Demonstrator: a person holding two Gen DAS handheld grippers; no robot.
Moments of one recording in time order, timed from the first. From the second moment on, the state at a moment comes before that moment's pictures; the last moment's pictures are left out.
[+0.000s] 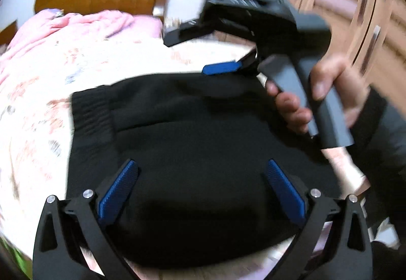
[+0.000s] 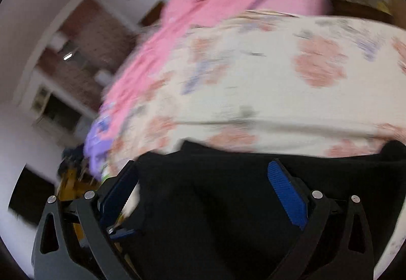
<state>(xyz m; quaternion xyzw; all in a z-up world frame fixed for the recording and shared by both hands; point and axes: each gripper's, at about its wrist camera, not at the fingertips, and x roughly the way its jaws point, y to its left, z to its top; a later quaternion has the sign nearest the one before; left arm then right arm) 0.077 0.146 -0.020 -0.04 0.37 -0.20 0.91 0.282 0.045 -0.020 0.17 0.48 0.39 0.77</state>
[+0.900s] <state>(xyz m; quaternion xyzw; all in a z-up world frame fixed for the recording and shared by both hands) 0.083 0.278 0.002 -0.17 0.38 -0.18 0.89 0.106 0.003 0.002 -0.01 0.39 0.27 0.88</state>
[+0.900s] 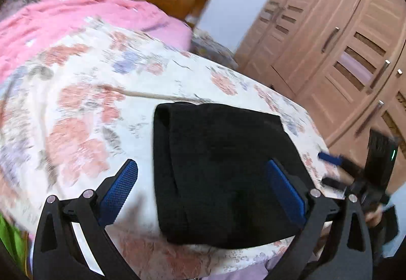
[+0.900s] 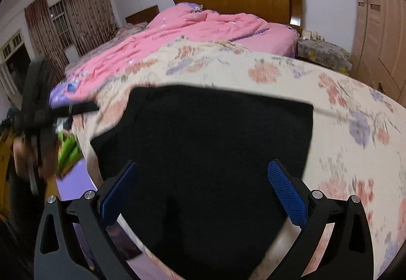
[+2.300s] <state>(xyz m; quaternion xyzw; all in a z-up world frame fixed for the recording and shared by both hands) -0.024 0.113 0.003 0.03 0.32 0.05 0.95 -0.028 -0.038 -0.036 -0.10 0.40 0.15 0.90</state>
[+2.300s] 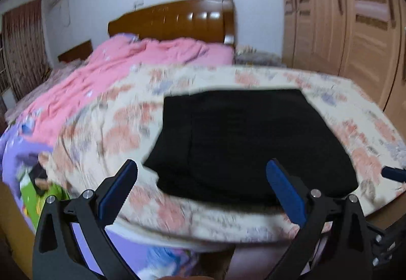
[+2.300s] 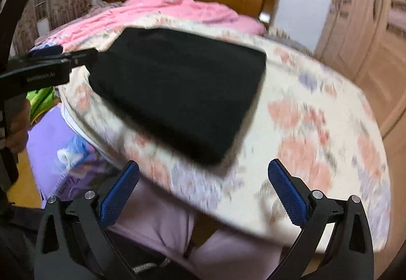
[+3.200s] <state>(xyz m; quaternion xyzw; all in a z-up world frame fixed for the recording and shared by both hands) -0.029 0.084 -0.049 0.01 0.41 -0.01 0.91 -0.034 -0.030 -0.048 -0.12 0.41 0.14 0.90</state>
